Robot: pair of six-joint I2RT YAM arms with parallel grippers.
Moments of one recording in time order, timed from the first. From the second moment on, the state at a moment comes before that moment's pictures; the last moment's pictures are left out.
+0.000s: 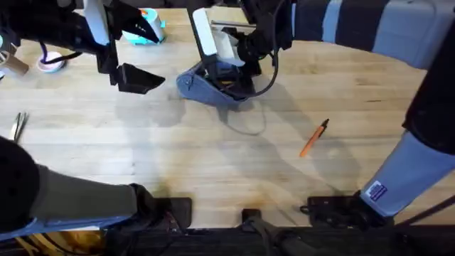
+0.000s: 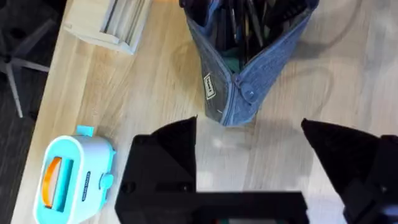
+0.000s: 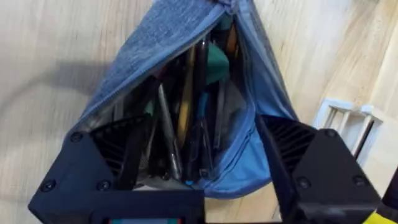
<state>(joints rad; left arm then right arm) 0.32 1.61 1.39 -1.25 0.82 1.69 0.53 1.99 1.50 -0.63 -0.37 -1.28</state>
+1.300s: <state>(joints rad) 0.32 1.61 1.39 -1.25 0.82 1.69 0.37 1.42 1.50 -1.19 -0.08 -0.62</state>
